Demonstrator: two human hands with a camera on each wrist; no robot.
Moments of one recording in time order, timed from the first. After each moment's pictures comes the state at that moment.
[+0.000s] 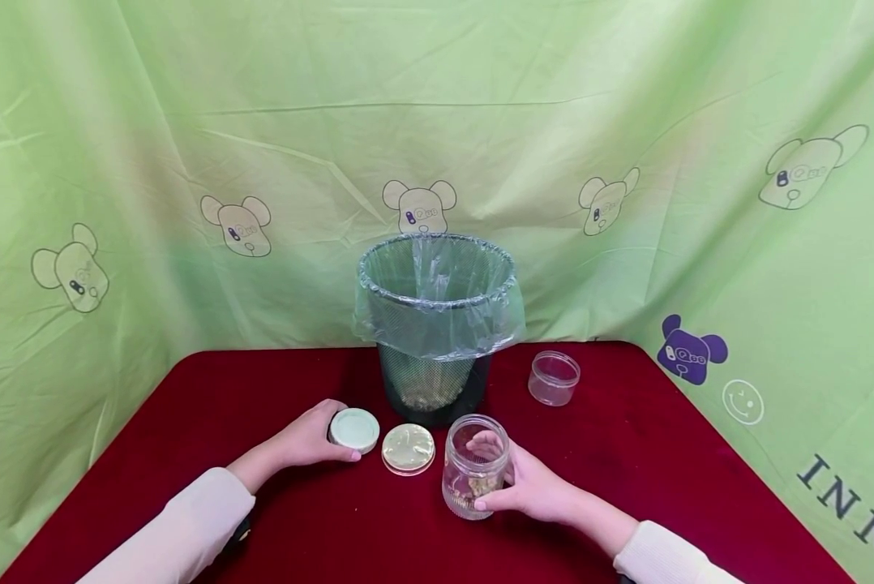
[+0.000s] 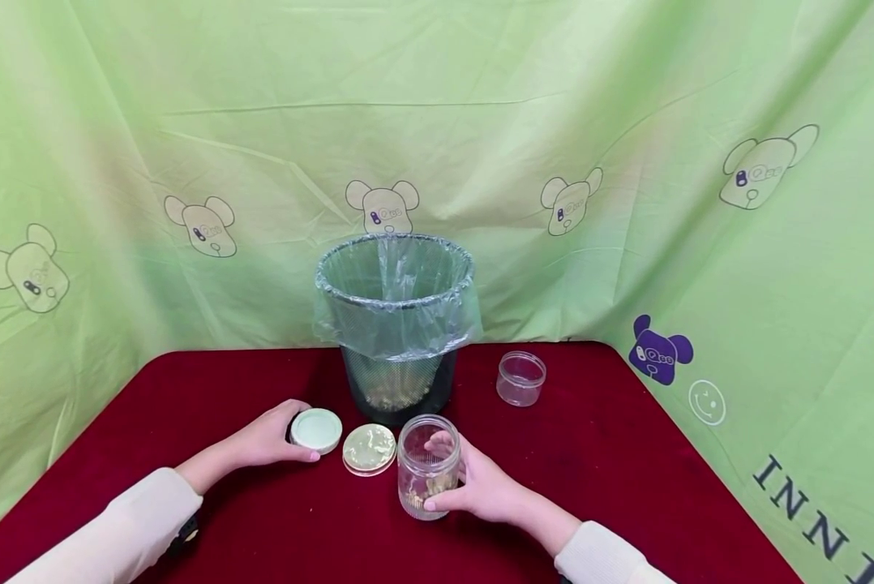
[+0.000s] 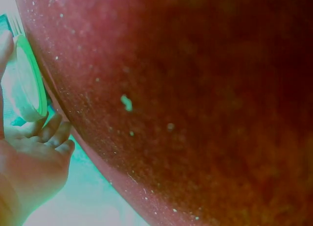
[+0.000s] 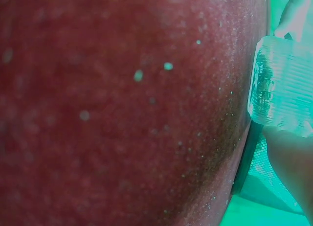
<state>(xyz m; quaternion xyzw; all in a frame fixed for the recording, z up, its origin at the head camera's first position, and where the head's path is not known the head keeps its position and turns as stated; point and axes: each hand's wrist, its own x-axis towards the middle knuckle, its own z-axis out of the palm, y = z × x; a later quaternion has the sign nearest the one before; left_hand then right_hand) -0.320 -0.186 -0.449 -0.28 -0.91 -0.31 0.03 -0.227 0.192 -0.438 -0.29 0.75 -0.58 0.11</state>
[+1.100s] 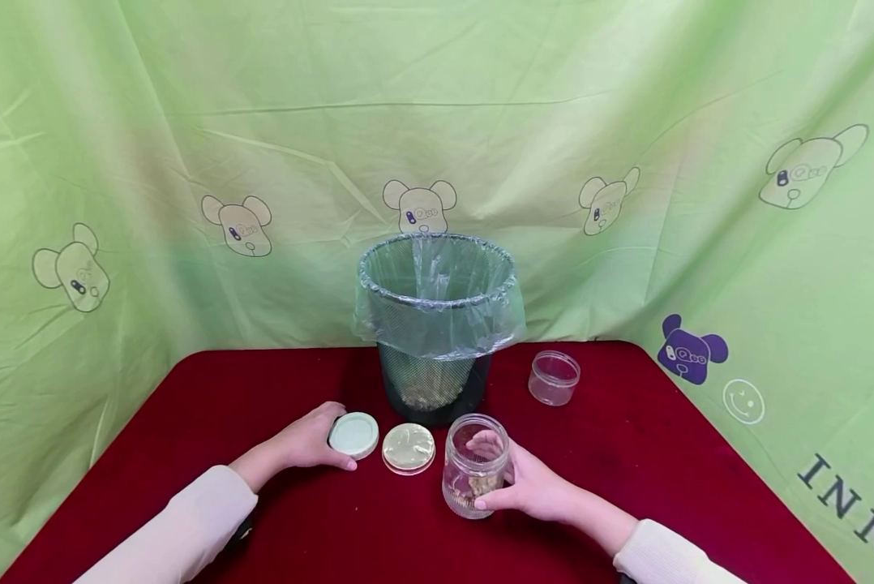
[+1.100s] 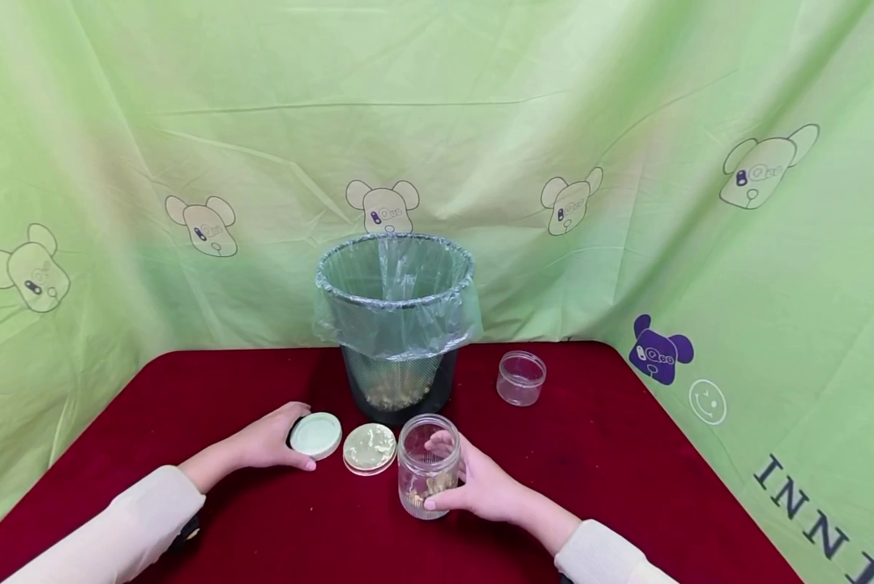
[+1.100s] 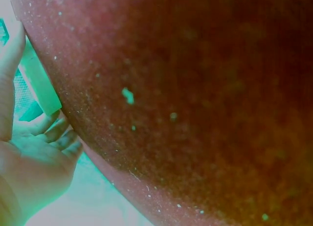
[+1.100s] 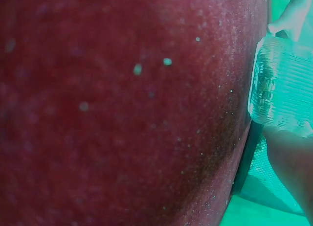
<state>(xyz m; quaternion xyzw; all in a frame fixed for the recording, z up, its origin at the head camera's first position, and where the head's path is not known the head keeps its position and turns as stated) -0.319 -0.186 -0.447 -0.29 -0.92 -0.26 0.01 -0.227 0.191 -0.438 -0.30 0.74 -0.59 0.12</state>
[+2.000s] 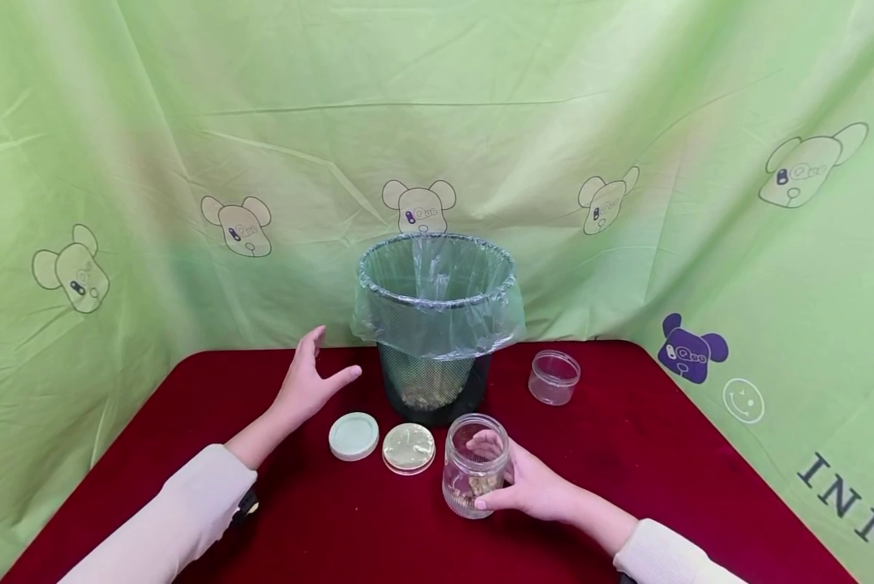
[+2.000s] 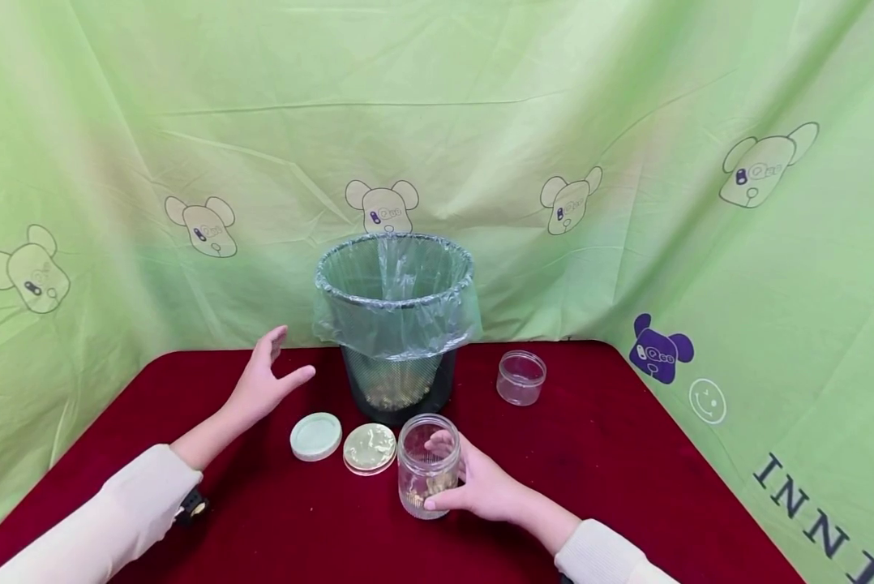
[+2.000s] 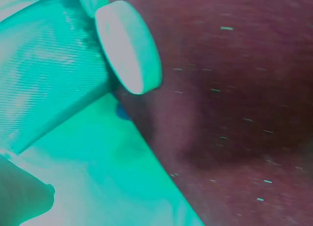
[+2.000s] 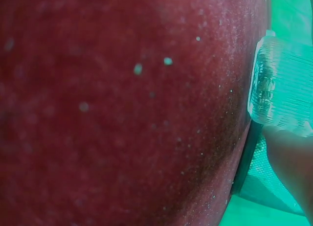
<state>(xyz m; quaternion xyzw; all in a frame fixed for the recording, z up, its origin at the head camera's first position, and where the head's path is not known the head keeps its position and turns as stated) -0.324 -0.166 -0.377 -0.15 -0.85 -0.48 0.14 -0.227 0.192 -0.440 -0.30 0.74 -0.59 0.12</state>
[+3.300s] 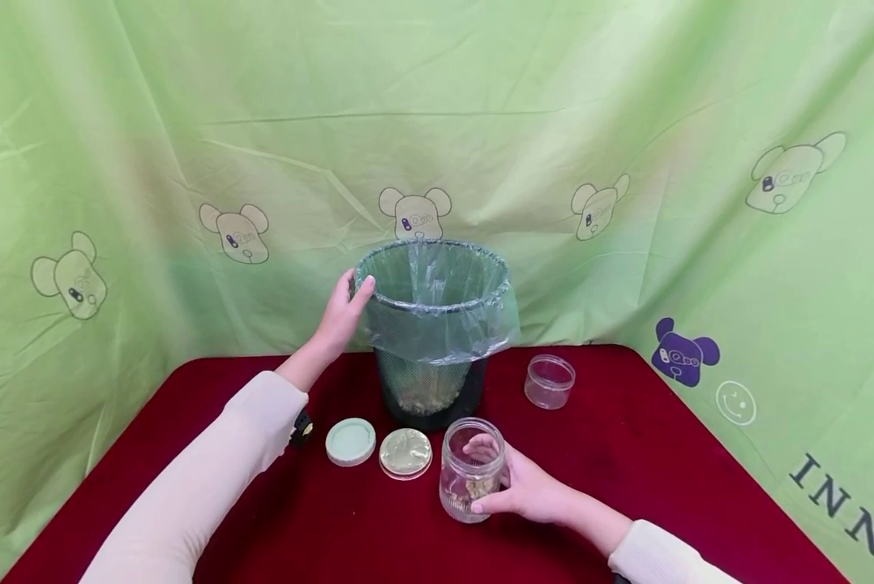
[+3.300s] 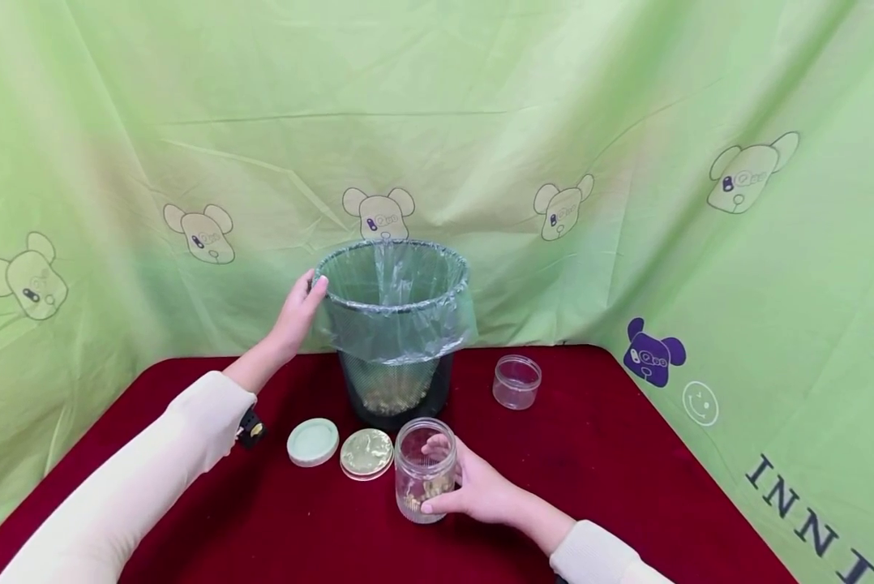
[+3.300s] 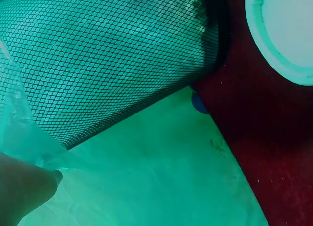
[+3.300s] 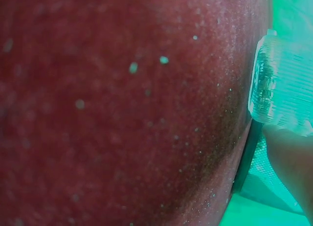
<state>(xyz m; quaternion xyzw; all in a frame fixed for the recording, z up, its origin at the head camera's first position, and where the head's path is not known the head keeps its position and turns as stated) -0.377 -0.107 -0.296 -0.22 -0.72 -0.64 0.15 -0.228 0.192 -0.443 -0.31 0.73 -0.59 0.11</state>
